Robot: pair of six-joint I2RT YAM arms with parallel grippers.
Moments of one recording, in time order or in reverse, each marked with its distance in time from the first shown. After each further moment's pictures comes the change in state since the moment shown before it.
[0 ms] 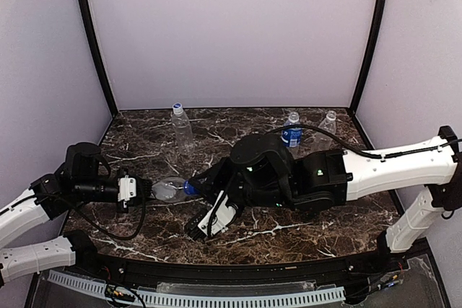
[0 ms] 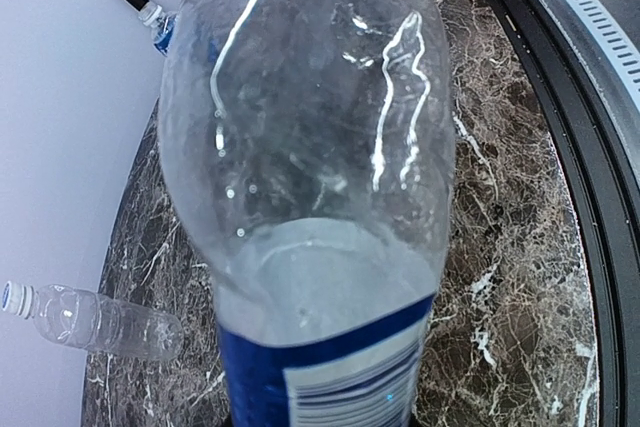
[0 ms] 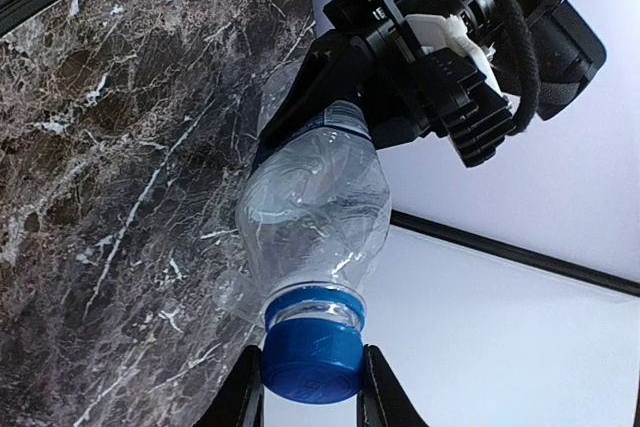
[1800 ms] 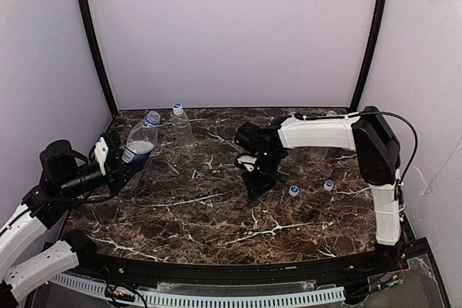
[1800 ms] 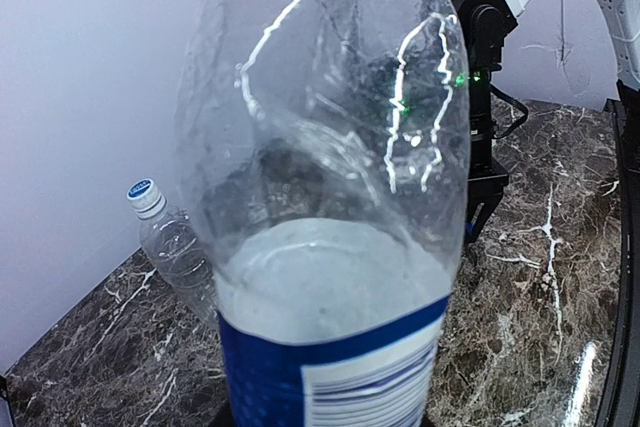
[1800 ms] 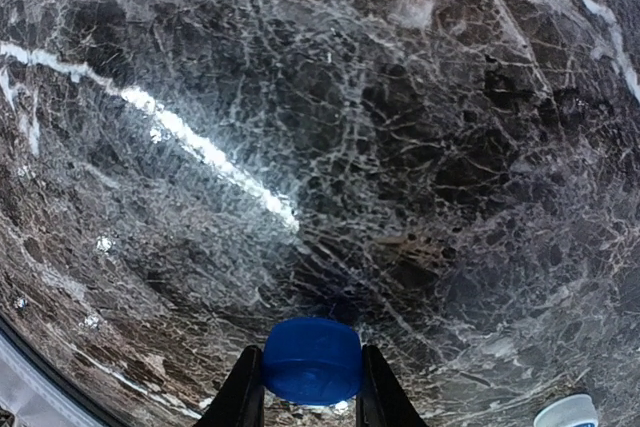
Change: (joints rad) left arm 0.190 -0.162 -0.064 0.283 -0.033 -0.604; right arm -0.553 0.531 0.310 -0.758 -0.445 1.764
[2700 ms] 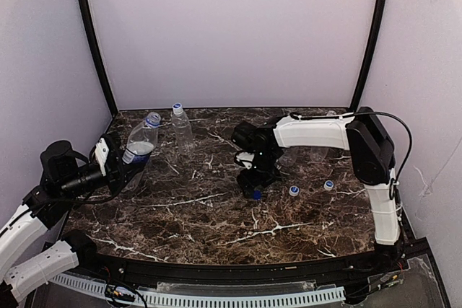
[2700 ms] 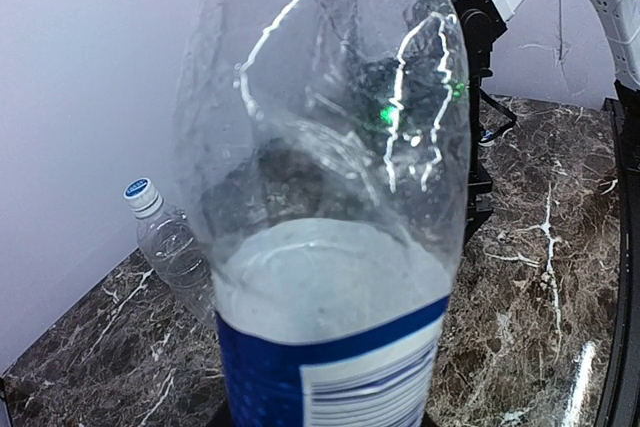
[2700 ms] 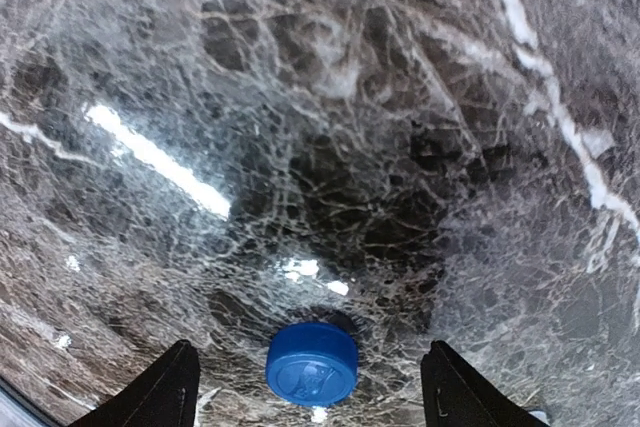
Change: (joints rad) left arm 0.003 0.000 -0.009 0.007 0.005 -0.001; right arm 0.003 0.054 0.052 -0.004 0.111 0.001
